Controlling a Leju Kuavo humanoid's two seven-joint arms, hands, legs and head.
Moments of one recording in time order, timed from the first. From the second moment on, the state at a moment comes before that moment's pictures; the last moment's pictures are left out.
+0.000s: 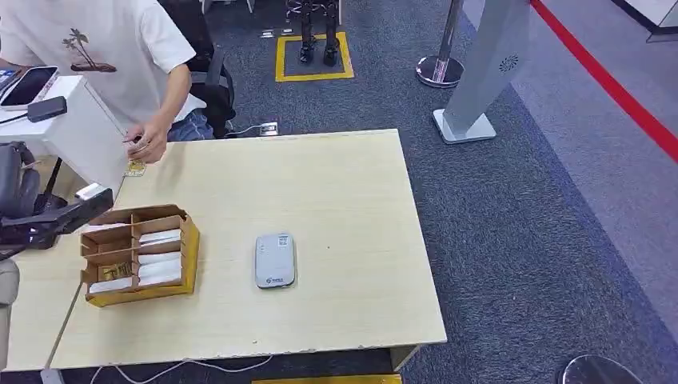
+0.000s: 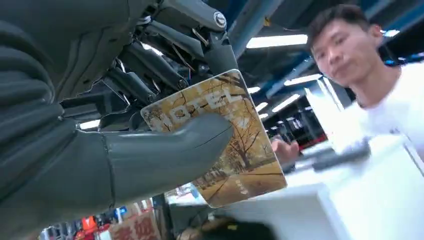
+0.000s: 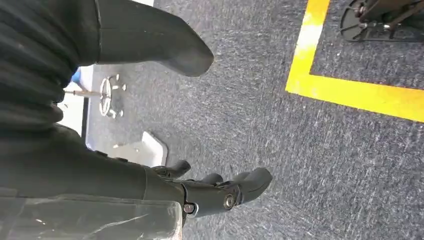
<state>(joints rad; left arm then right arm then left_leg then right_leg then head) -0.50 0.36 0.05 -1.62 -1.46 -0.38 0.16 -0.11 0.13 -1.13 -0.25 1.53 0.03 0.07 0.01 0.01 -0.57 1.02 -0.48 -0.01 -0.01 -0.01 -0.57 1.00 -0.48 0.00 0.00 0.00</state>
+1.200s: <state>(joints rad) -0.82 -0.08 0.07 -1.15 -1.54 -0.17 0.13 -0.11 0.13 -1.09 -0.24 1.55 0.03 0.07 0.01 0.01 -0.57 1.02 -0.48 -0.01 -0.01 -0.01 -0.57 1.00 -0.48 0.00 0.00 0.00</state>
